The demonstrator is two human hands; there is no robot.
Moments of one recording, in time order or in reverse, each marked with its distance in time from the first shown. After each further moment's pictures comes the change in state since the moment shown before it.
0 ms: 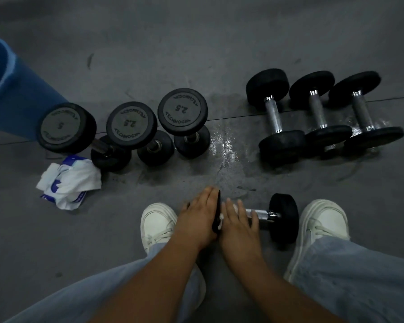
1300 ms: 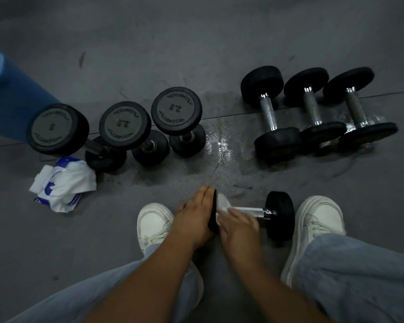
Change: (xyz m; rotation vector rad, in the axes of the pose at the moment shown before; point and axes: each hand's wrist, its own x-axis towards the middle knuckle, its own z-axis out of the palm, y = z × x) left_hand -0.002 0.005 -0.011 -0.059 -0.057 -0.001; right_hand -0.004 0.007 0.005 0.343 0.320 -0.028
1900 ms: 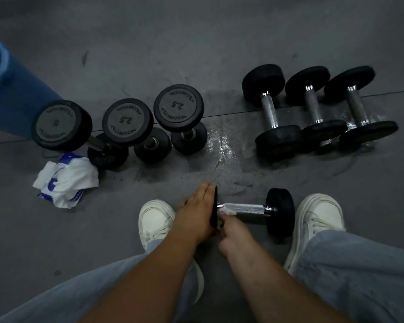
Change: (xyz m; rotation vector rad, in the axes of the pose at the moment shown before) left_hand -0.001 0.002 0.002 0.027 -0.004 -0.023; right_hand 0.031 -0.035 0.010 1.544 -0.113 1.349
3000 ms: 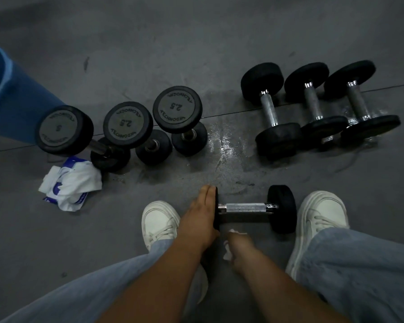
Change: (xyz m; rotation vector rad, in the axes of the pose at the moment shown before) left_hand -0.009 0.005 0.015 -0.103 0.066 -0.025; right_hand 0.026 0.017 -0.044 -0.435 0.133 -0.083
